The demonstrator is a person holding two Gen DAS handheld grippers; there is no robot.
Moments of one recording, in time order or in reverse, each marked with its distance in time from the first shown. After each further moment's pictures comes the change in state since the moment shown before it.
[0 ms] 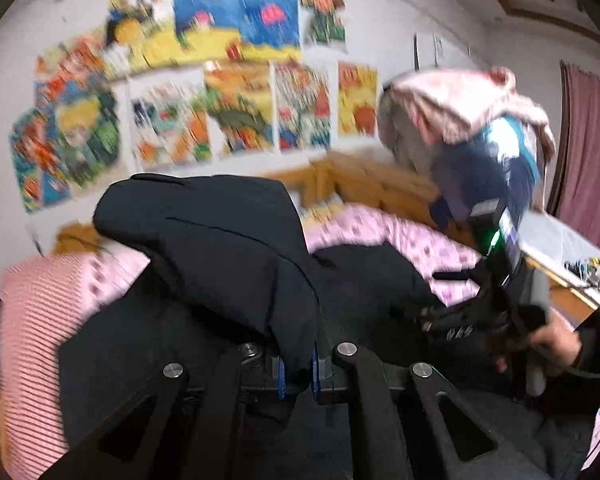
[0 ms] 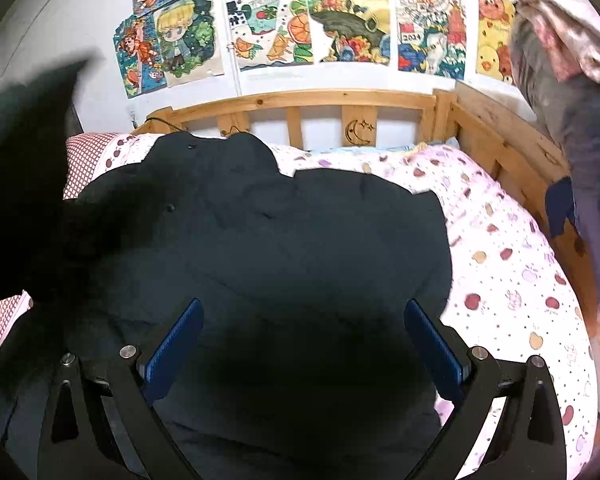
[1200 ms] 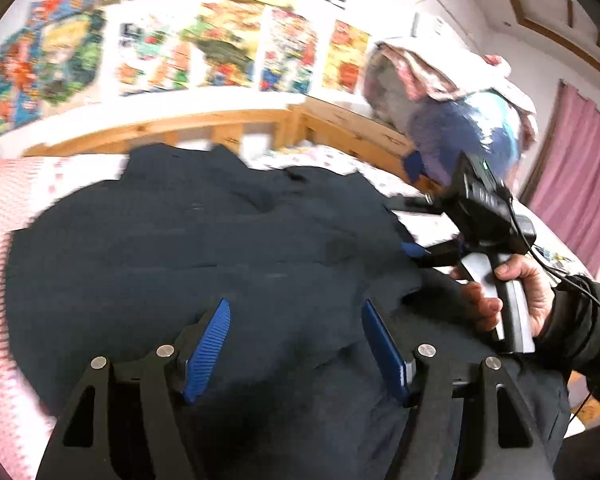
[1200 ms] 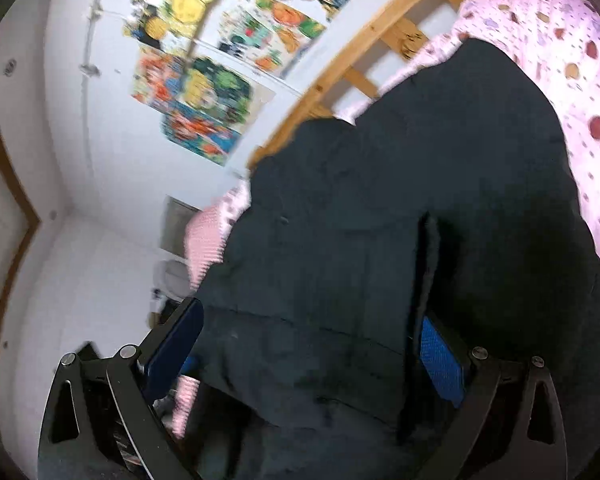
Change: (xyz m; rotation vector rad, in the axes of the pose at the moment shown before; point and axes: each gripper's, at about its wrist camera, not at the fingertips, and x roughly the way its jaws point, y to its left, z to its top) left arm -0.021 0.037 -0.067 -0.120 0.131 -0.136; right arm 0.064 -0.021 -0.065 0.531 0.074 0.655
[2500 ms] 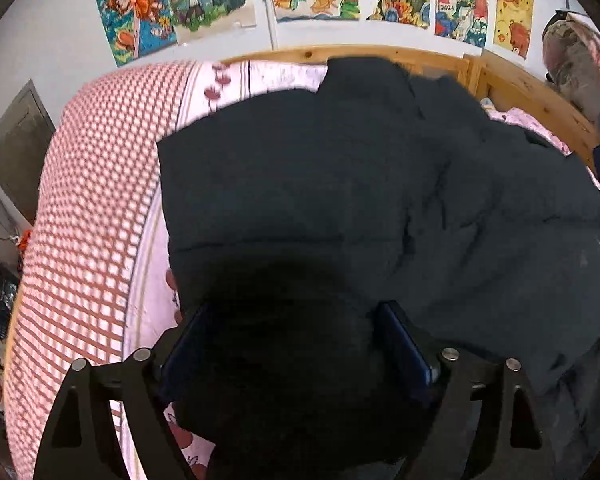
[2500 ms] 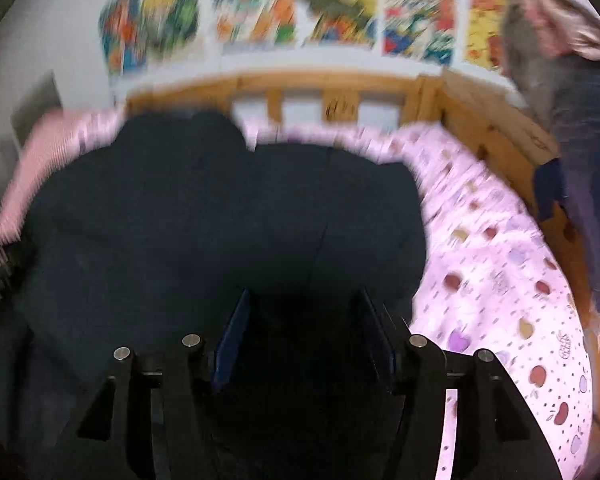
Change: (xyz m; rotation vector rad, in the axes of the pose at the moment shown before) left arm 0.088 0.120 0.000 -0.185 0.229 0.504; right arm -0.011 0.050 0.036 -0.562 0.000 -0.757
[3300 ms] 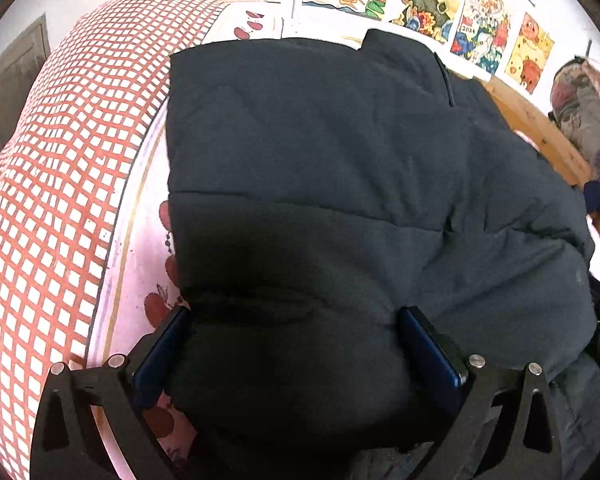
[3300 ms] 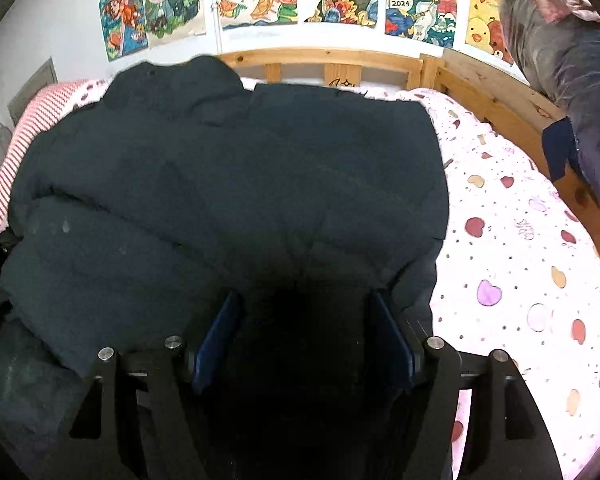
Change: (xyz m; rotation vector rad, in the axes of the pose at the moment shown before) left arm 0.011 0.034 -0.048 -0.167 0.024 -0.146; right arm 0.014 -0.007 -0.033 0.030 -0.027 0.017
